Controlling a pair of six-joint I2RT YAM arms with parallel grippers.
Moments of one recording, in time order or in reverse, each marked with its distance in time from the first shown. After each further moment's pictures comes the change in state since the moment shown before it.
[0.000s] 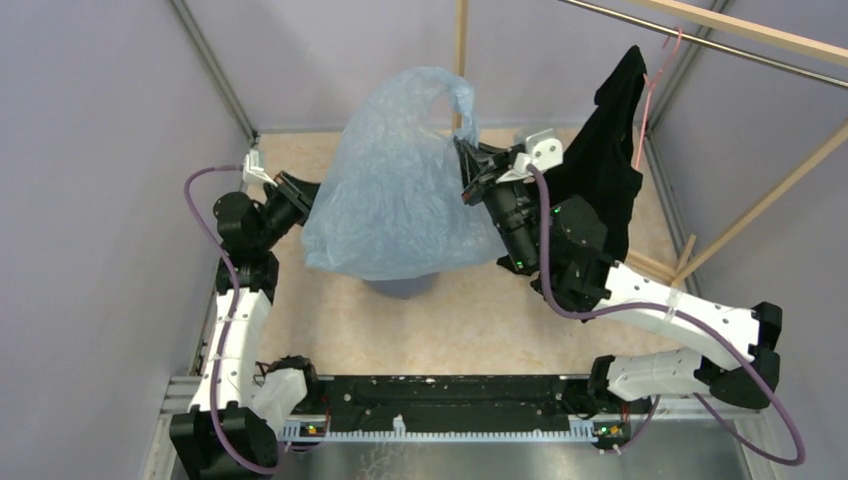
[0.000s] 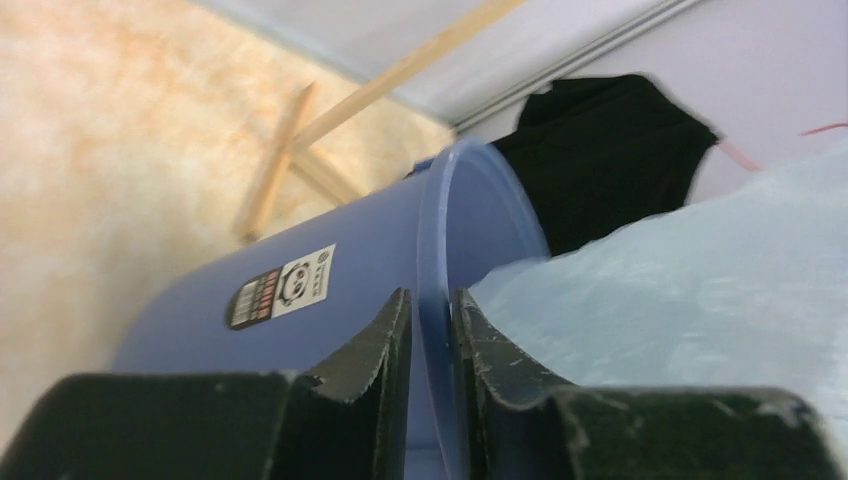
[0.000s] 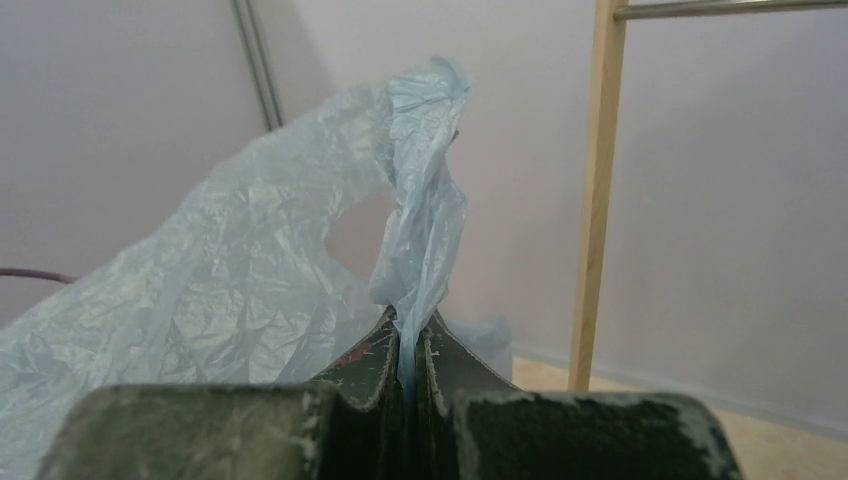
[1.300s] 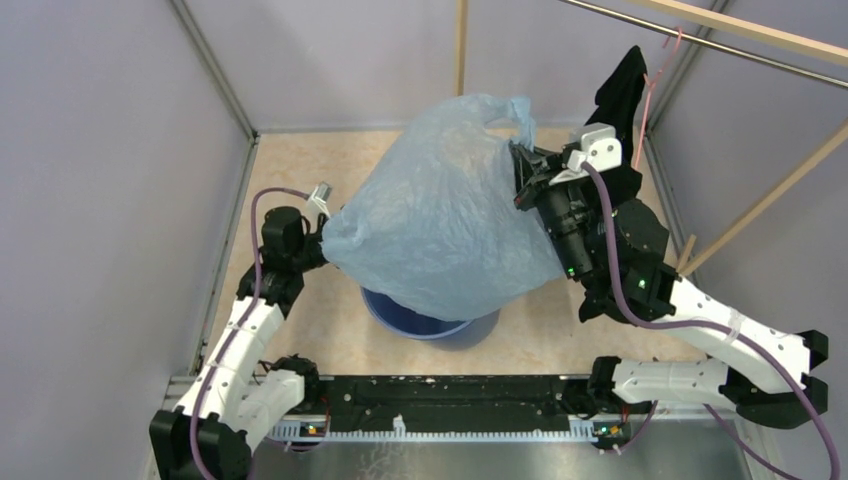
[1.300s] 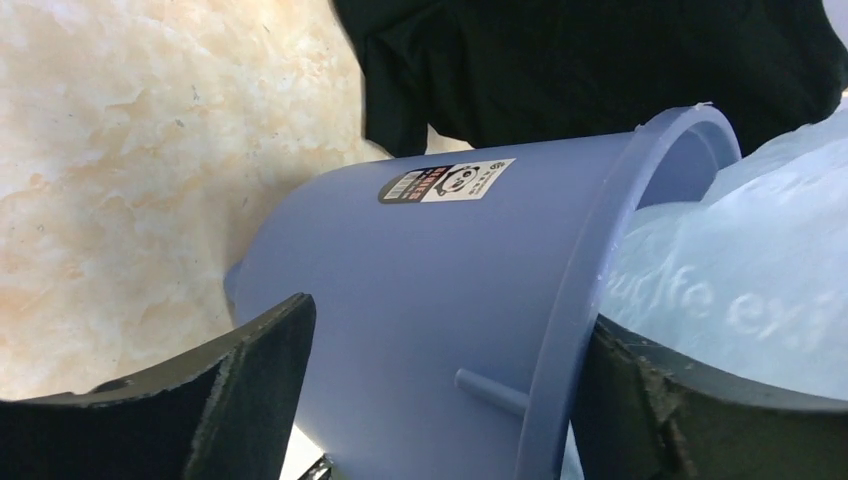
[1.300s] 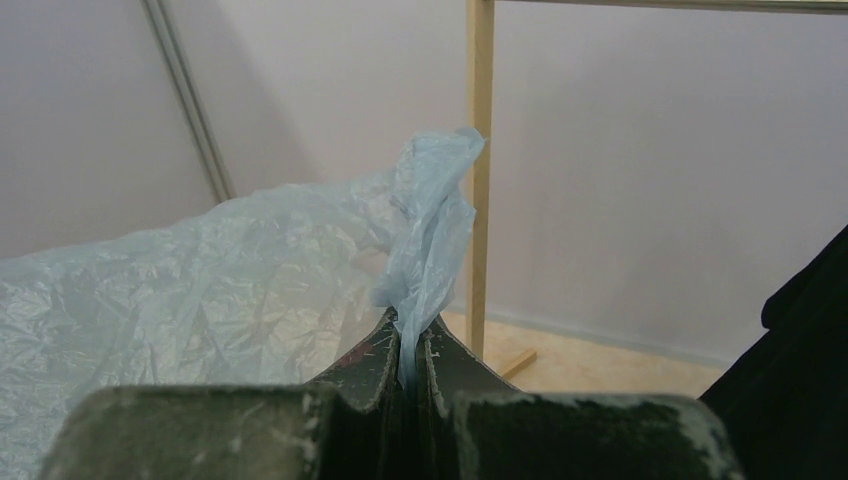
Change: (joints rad) left arm -0.270 -0.058 -0.076 -0.365 0.009 0.133; right arm -0.019 -0.188 0.020 -0.297 0.109 -0.032
